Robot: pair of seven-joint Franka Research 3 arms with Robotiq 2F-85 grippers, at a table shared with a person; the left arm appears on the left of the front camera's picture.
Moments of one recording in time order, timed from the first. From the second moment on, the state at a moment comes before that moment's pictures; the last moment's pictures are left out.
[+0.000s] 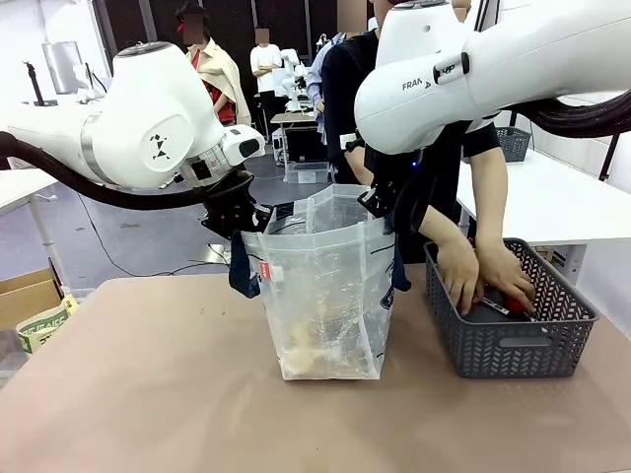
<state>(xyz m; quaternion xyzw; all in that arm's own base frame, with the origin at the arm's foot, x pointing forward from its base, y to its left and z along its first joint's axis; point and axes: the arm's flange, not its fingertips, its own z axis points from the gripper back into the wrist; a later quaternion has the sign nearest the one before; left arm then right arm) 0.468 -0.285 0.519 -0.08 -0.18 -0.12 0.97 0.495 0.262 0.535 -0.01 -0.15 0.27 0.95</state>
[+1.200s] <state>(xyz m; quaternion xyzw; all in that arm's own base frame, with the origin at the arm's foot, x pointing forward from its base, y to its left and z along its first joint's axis) 0.468 -0.285 0.519 -0.08 -0.18 -0.12 0.97 0.495 0.262 0.535 -0.01 -0.15 0.27 0.95</state>
